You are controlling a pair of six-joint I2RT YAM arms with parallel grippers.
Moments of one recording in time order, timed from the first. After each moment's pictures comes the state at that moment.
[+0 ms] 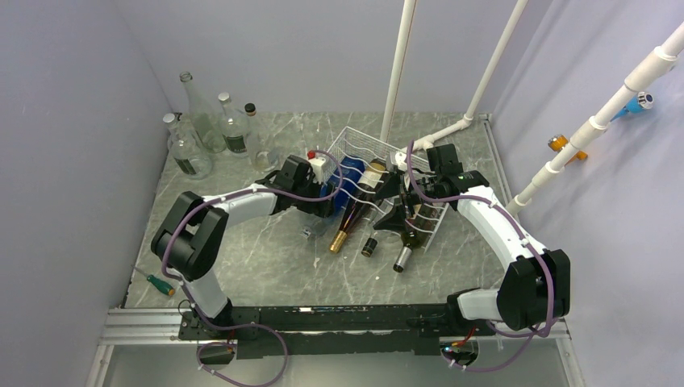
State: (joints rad) left arm -0.56 1.71 1.00 -0.10 0.23 -0.21; right arm 0.25 1.31 1.01 -0.65 -1.18 -0.72
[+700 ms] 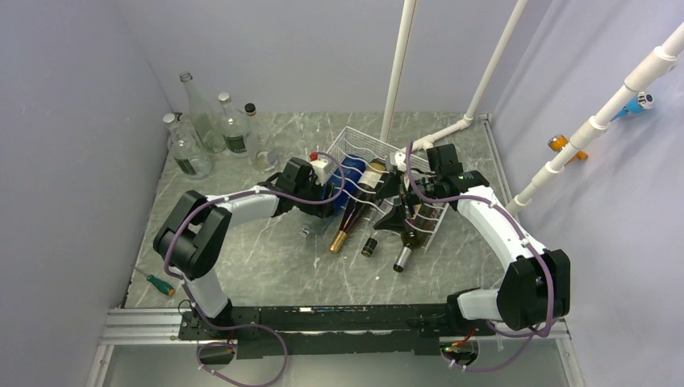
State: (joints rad) left arm -0.56 1.73 0.98 -0.04 0.25 -0.22; right arm 0.25 1.31 1.01 -0.66 -1.16 -0.73
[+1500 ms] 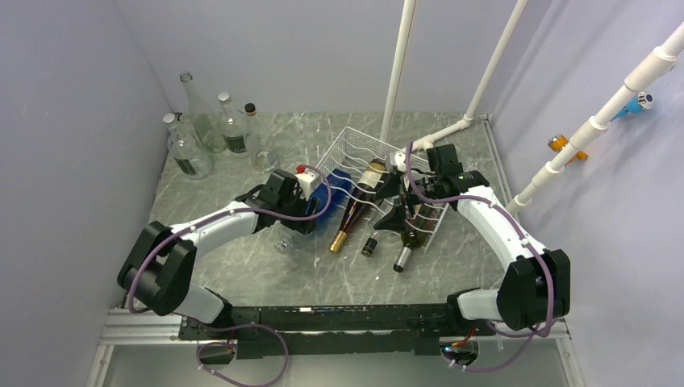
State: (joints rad) left arm -0.56 1.47 0.82 -0.21 0.18 -0.12; right arm 0.25 1.31 1.01 -0.66 -1.16 -0.74
